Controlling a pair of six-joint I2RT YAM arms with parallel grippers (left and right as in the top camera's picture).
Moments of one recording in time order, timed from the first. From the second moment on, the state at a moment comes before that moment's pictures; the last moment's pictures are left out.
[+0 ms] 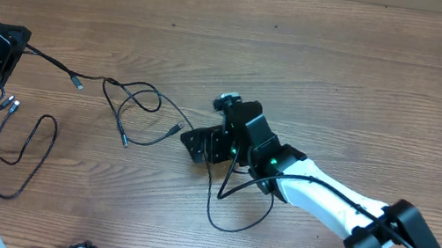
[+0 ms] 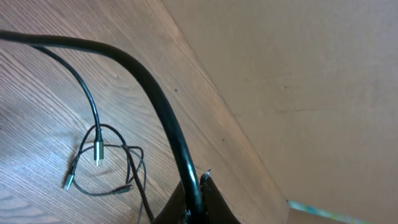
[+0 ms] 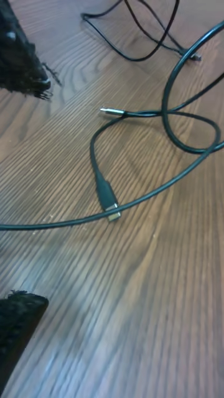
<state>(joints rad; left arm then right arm) 0.54 1.33 1.79 -1.21 0.55 -0.67 0.73 1.72 0.89 0.09 -0.25 0.46</state>
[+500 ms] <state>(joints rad) 0.54 1.33 1.79 -1.24 0.55 -0.67 0.80 1.88 0.89 0.39 -0.11 0.38</state>
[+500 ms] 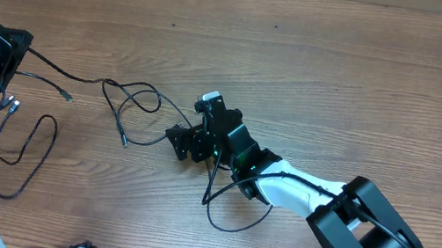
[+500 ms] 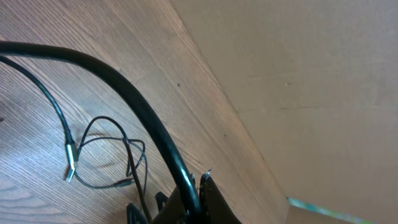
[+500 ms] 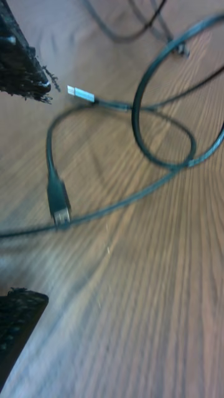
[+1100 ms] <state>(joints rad) 0.54 1.33 1.79 -1.24 0.55 -0.67 0.80 2.02 0.90 0.54 -0.04 0.31</state>
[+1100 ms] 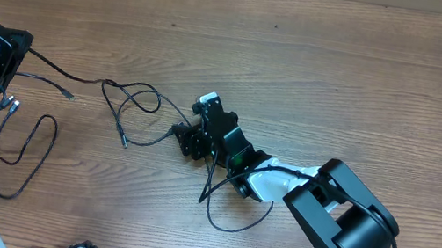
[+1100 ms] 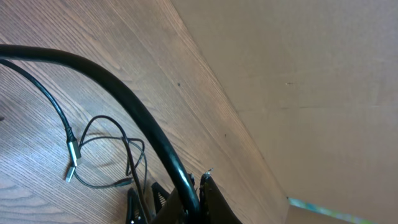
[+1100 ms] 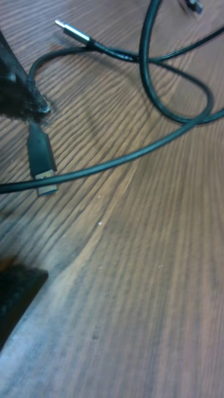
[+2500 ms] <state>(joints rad) 0.54 1.35 1.79 -1.27 0.36 -0.62 -0.16 0.95 0.90 -0.51 0.25 0.51</state>
